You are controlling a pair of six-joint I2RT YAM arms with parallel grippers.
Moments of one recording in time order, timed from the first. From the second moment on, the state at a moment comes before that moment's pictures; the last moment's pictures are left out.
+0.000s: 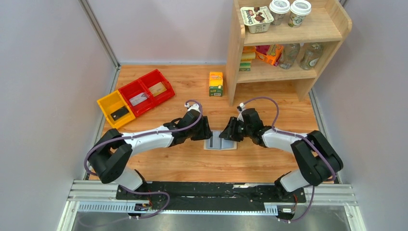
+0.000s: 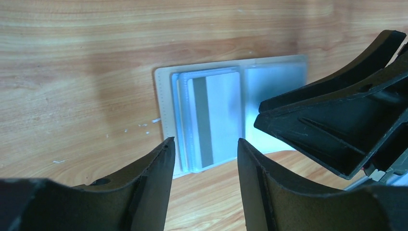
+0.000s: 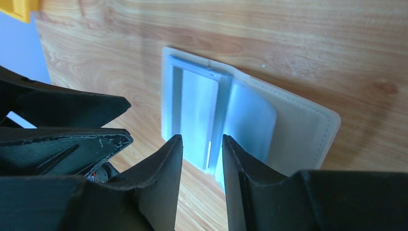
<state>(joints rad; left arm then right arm) -0.84 1.49 0.81 -0.07 -0.08 -0.82 0.51 1.46 0.60 0.15 -0.37 0.77</state>
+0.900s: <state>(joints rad) -0.83 1.63 0.81 -0.06 -0.02 -0.86 0.51 1.58 0.56 0.33 -0.48 0.83</state>
